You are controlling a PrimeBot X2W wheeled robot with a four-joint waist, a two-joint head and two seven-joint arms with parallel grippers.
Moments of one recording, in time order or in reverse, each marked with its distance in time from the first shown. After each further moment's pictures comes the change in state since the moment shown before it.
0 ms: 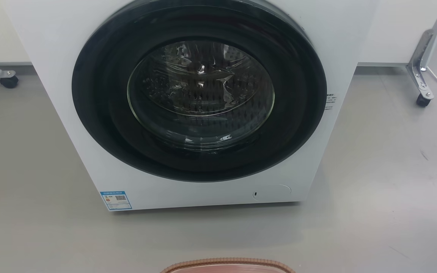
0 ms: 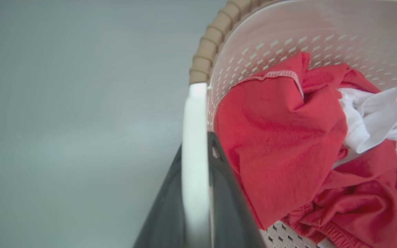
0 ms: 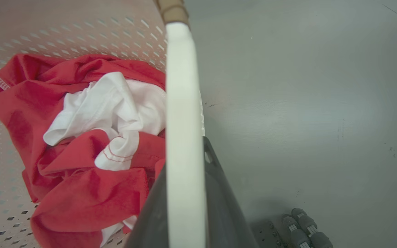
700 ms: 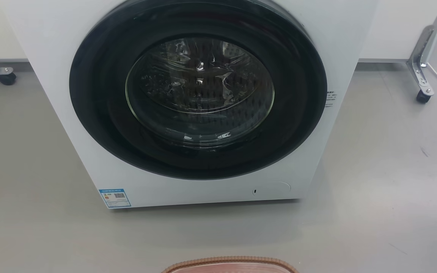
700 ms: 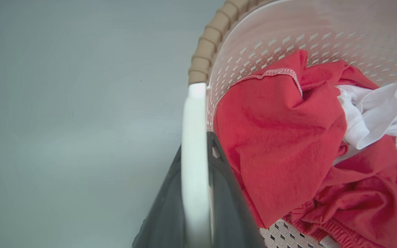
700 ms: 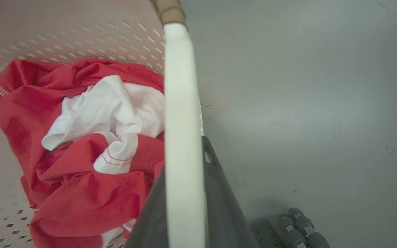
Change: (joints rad) left arm 0.000 -0.002 -0.012 -0.002 -0.008 0.000 0.000; right arm -0.029 0.002 0.040 0.035 0.051 0.000 -0.018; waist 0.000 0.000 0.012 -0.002
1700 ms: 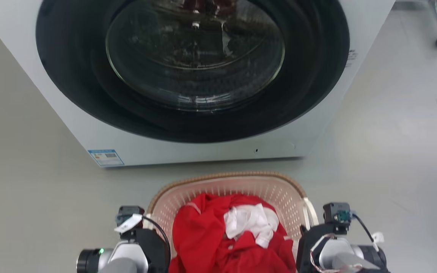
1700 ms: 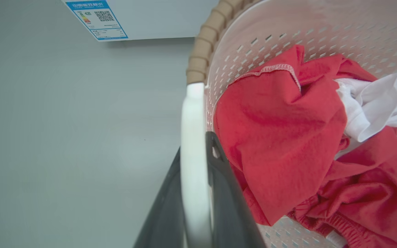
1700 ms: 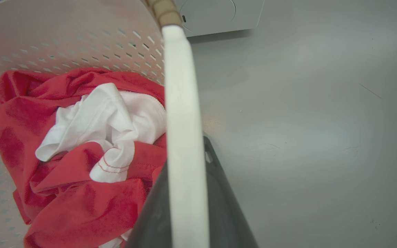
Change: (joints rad) left arm -0.231 -0.001 0.020 -0.020 -0.009 0.026 -0.040; right arm -0.308 0.004 0.013 0.086 0.004 0.001 -0.053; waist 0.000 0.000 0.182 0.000
